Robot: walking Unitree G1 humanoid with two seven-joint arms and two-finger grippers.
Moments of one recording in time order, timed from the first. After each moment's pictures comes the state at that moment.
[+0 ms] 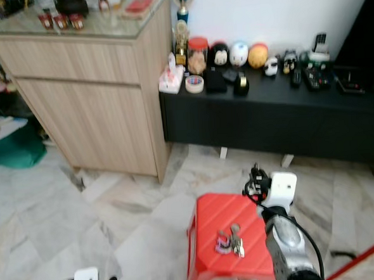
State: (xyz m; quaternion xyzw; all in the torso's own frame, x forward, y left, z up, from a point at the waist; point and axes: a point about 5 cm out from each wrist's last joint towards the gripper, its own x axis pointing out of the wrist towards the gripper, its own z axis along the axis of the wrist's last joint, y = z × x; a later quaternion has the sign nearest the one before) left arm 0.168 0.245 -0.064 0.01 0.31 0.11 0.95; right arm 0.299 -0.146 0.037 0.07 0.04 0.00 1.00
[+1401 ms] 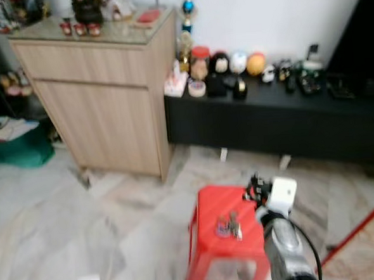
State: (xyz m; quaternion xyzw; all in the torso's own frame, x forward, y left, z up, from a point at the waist) left arm 0.165 0.239 -0.070 0.00 0.33 0.12 0.94; right arm 0.297 -0.147 0.026 0.11 0.08 -0.03 0.99
